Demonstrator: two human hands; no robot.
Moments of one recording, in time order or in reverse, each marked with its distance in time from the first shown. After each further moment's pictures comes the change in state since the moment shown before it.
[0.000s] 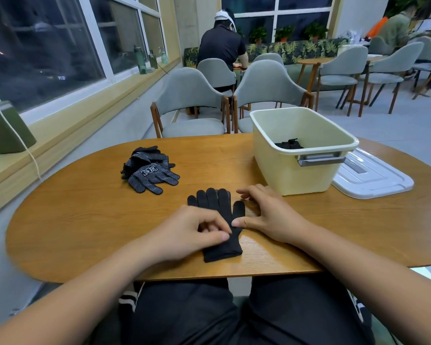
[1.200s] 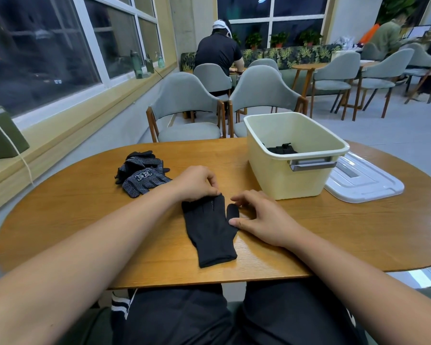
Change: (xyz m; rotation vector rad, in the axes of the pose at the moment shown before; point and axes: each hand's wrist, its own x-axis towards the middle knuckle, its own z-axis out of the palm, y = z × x) left_hand 0.141 -0.030 -0.038 0.418 0.079 -0.193; right_hand -0.001 0.002 0.002 0.053 0.065 0.013
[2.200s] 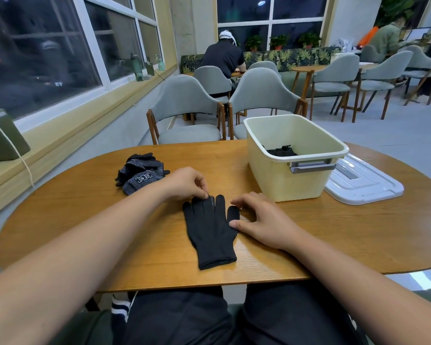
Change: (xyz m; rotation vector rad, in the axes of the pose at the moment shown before) left_hand -0.007 -0.024 -0.015 -0.130 -0.108 -0.084; right_hand 0.001 0.000 0.001 -0.034 0.007 -0.015
